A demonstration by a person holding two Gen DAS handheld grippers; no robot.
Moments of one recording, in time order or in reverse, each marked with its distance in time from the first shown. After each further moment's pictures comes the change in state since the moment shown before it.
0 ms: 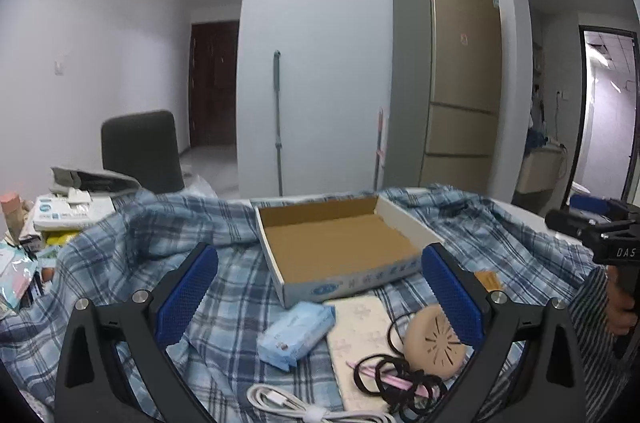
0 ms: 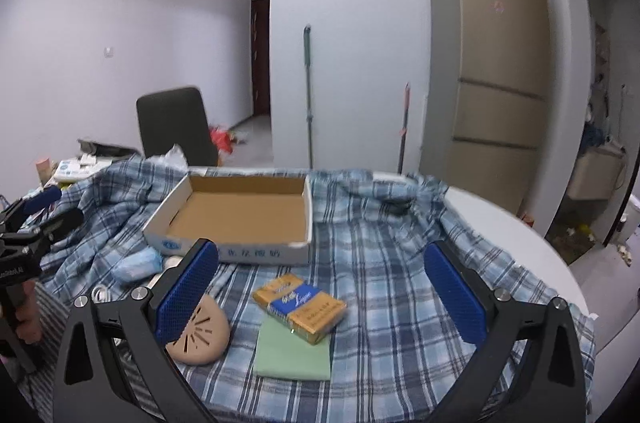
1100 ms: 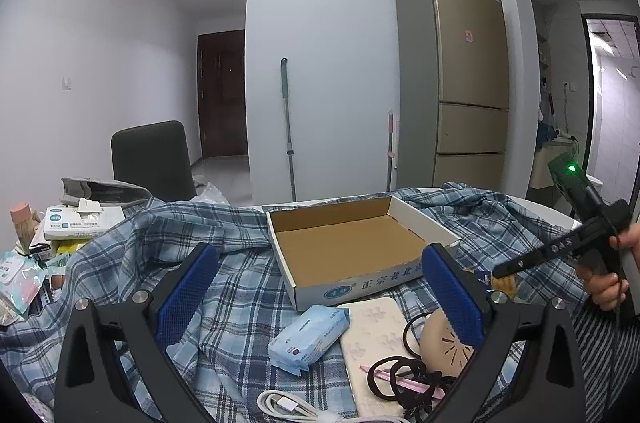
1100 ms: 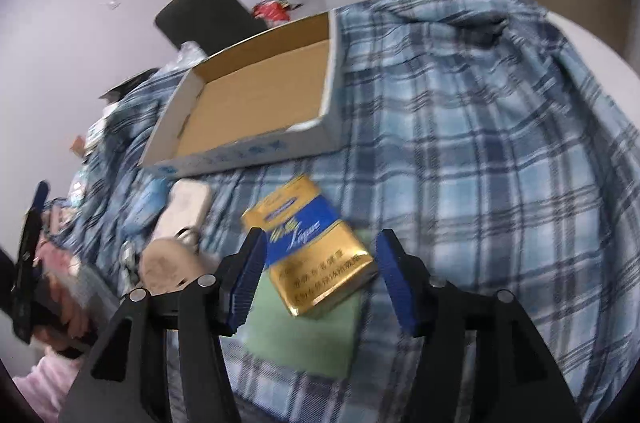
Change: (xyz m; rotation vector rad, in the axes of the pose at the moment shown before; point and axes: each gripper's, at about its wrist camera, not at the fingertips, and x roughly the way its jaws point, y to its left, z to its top) left arm 0.007 -0.006 -0.008 0.035 -0.006 0.047; right arm 0.143 -0.042 -0.031 0.206 0.583 0.384
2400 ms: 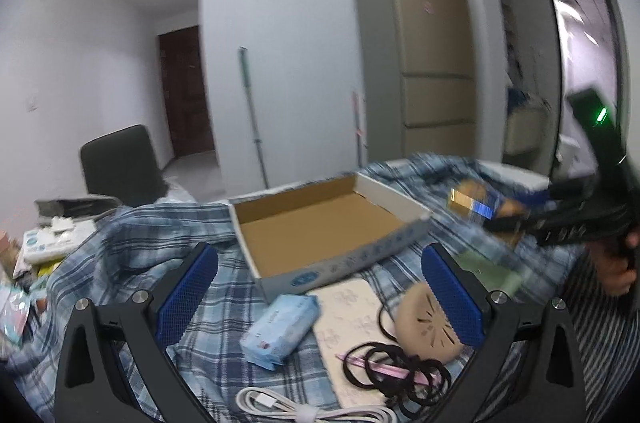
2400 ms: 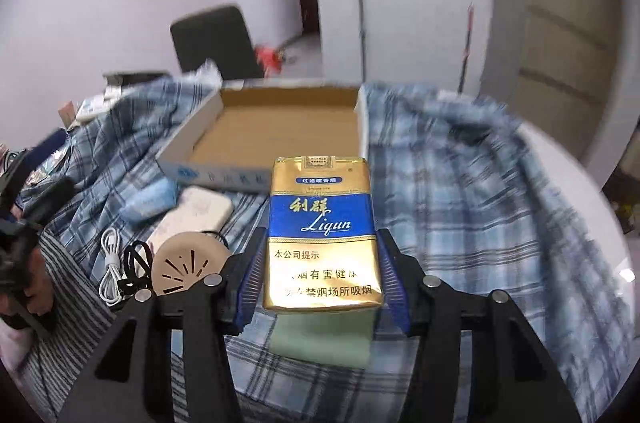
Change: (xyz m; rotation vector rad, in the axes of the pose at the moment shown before) left arm 0.014 -0.028 -0.002 0.145 0.089 -0.131; right arm -0.046 0.071 -0.039 -0.251 -0.303 -0.259
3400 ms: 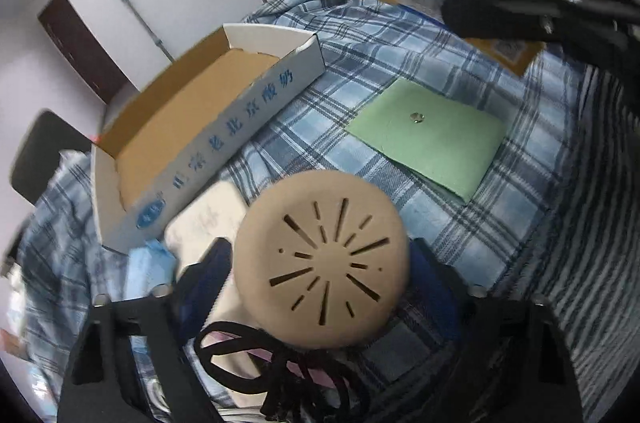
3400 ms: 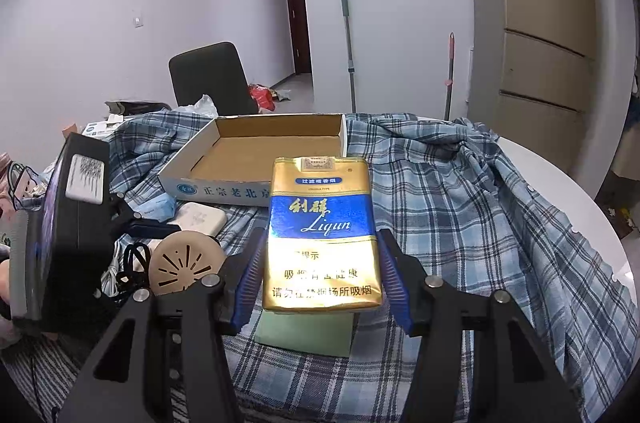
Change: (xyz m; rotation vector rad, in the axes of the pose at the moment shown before) left arm 0.104 -0.096 -0.034 0.306 0.576 -0.152; right arm -0.020 -0.011 -0.022 0.035 -0.123 -0.001
